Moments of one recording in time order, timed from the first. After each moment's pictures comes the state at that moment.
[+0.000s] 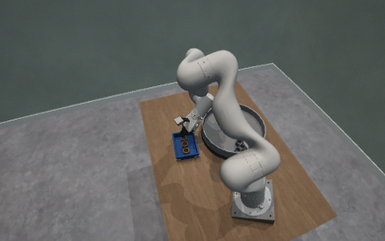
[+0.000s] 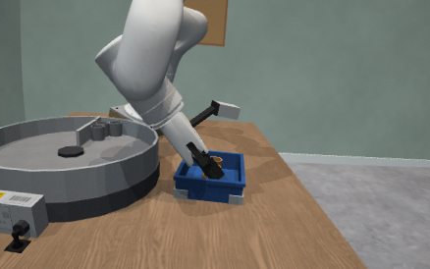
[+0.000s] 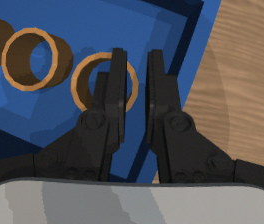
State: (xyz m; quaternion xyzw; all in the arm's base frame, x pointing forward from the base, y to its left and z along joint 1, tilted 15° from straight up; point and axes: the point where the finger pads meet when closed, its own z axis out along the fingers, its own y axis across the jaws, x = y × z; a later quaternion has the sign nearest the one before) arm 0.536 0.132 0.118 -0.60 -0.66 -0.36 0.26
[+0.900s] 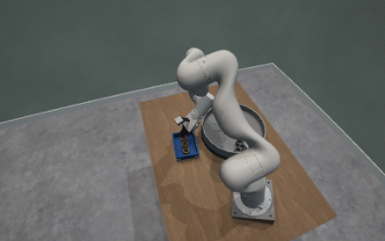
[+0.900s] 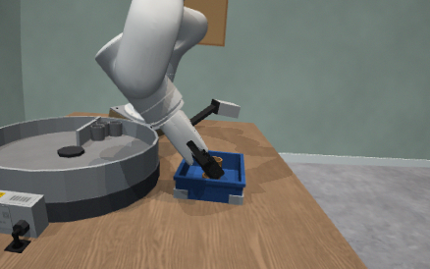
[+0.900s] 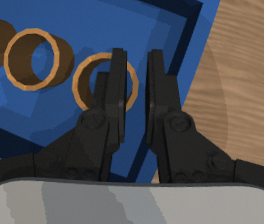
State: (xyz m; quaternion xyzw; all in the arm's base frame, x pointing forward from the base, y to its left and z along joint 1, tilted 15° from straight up) arm 0.536 0.131 0.120 -0.60 -0.66 -0.36 0.26
